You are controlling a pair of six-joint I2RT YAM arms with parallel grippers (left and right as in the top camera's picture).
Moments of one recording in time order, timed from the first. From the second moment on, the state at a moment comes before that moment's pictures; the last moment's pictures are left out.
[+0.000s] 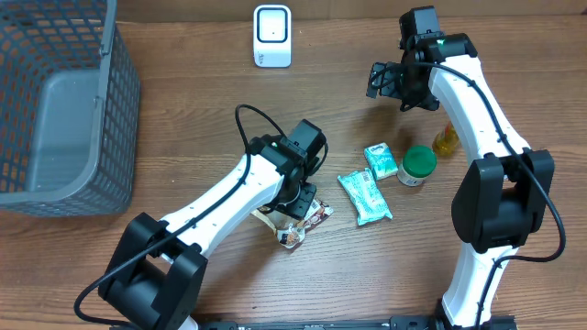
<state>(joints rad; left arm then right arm) -0.65 1.77 1.24 -0.97 0.08 -0.23 0.14 2.10 1.87 -1.03 0.00 0.36</state>
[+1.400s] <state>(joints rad) -0.65 1.79 1.29 -0.98 0.06 -0.10 0.14 2.10 1.87 -1.03 0.00 0.36</state>
